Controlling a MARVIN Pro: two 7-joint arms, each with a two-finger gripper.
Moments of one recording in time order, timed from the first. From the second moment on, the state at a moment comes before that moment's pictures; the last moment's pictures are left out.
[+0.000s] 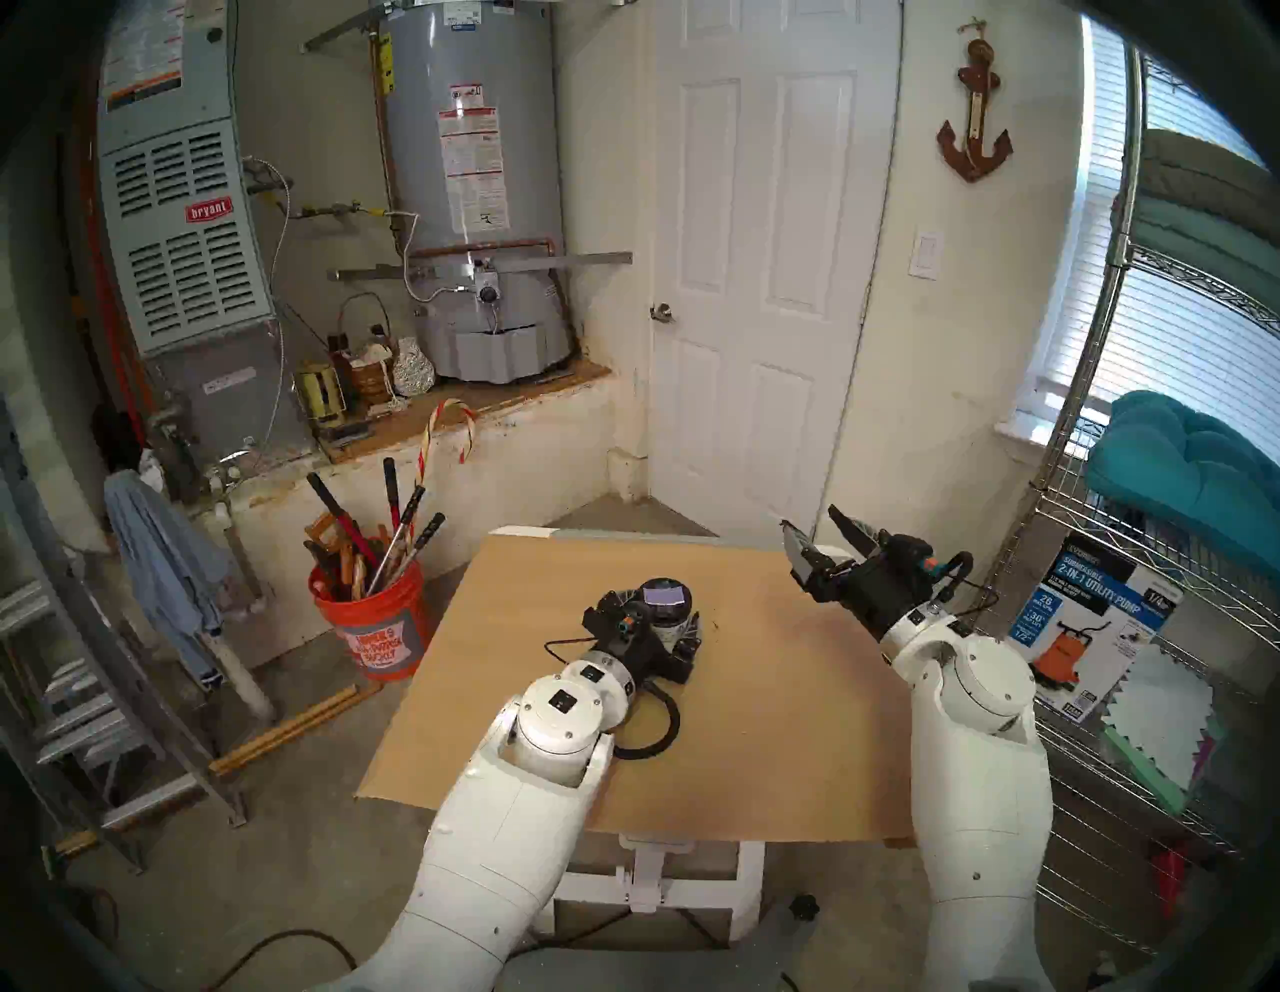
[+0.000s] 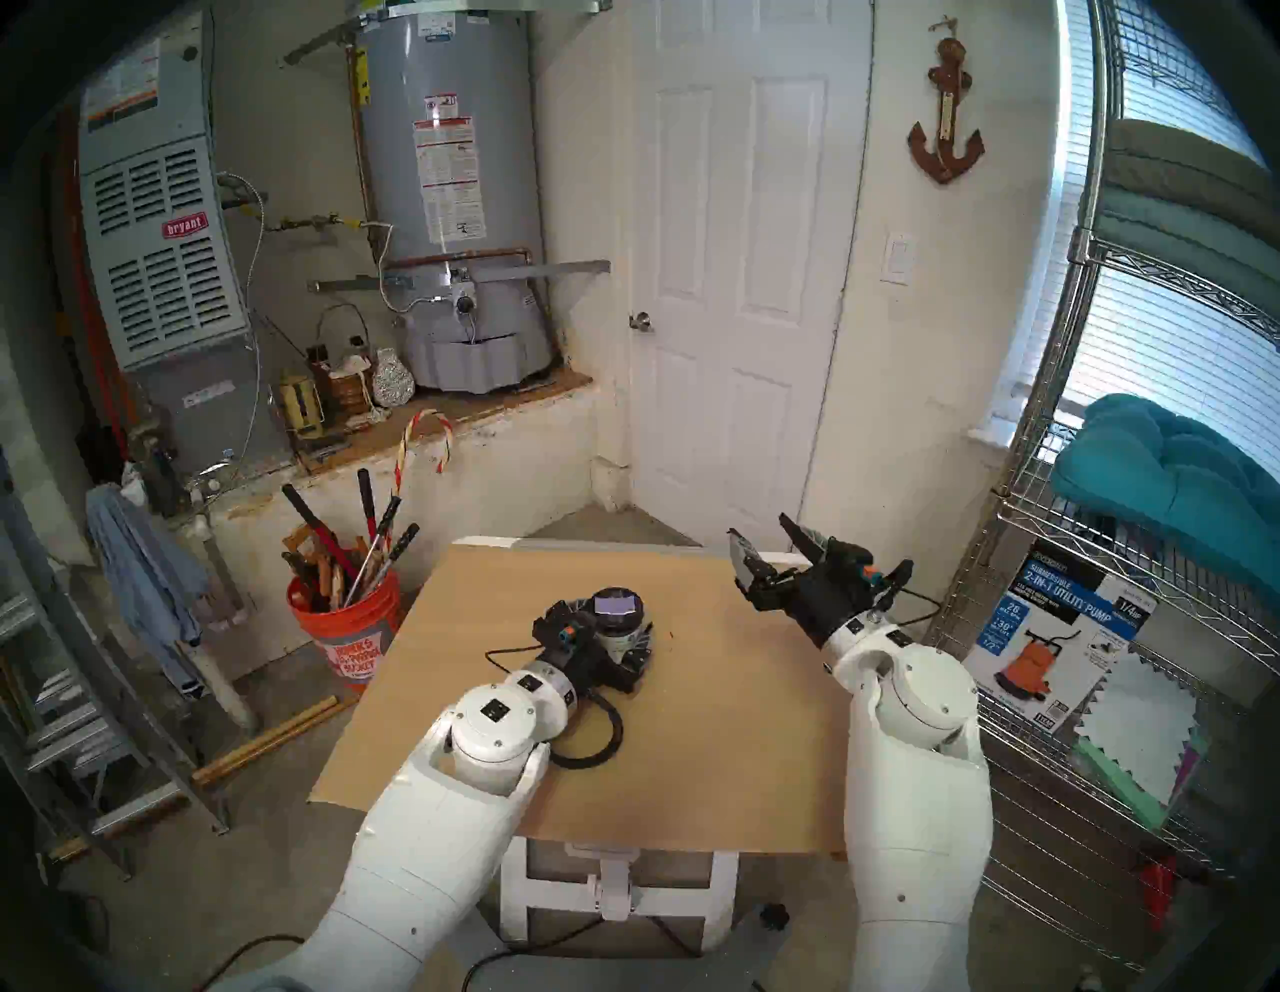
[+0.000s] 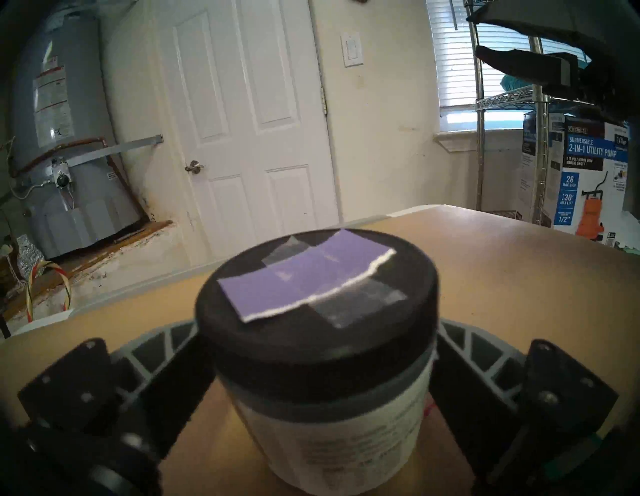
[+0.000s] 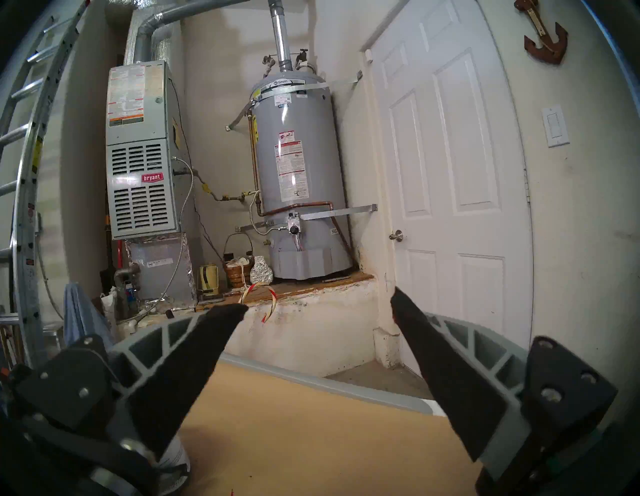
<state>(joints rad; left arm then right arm) 1.50 -1.59 -1.29 -1.40 0.18 0.05 -0.22 -1.51 -1.58 1.88 -1.63 0.12 0.06 0.74</state>
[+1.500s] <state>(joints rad) 1.50 -1.50 -1.36 -1.42 0.04 -0.05 -0.48 -1.52 -1.50 1.86 -1.60 0.12 0.04 0.87</state>
